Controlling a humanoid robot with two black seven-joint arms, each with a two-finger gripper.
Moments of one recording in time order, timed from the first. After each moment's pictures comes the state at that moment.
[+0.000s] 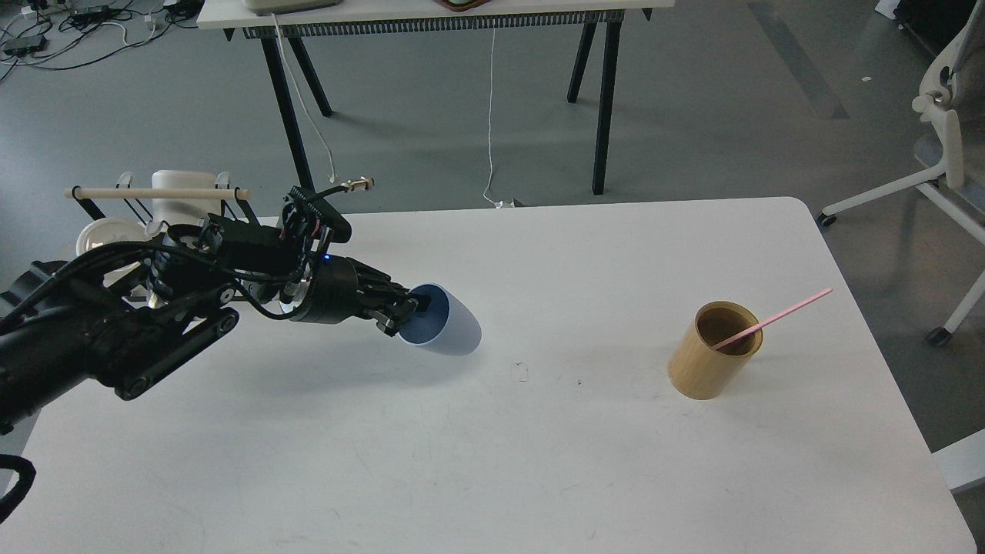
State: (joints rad) left arm -0.84 0.42 -0.50 -1.09 2.17 -0.49 -0.49; right arm 0.48 -0.97 0.47 0.68 0.26 0.49 0.49
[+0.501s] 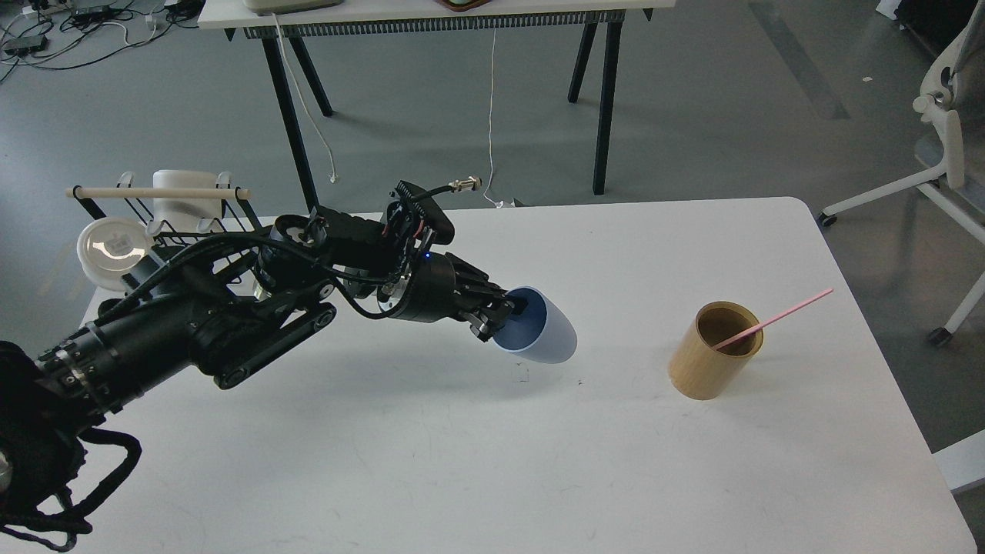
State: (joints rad) left arm -0.90 0.21 -0.49 -1.07 2.18 -0.49 -0.49; right arm 0.45 -0.96 0.46 0.68 0.26 0.49 0.49
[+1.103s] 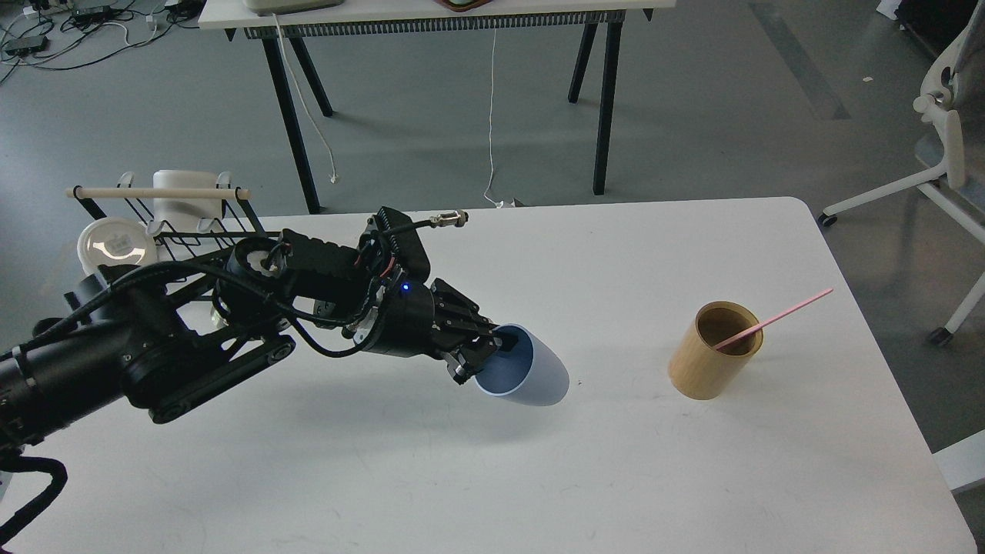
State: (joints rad) left arm -0.84 0.41 -0.44 -1.36 2.18 -0.49 -0.49; right arm 0.44 -0.93 0.46 0.68 0.26 0.49 0.49
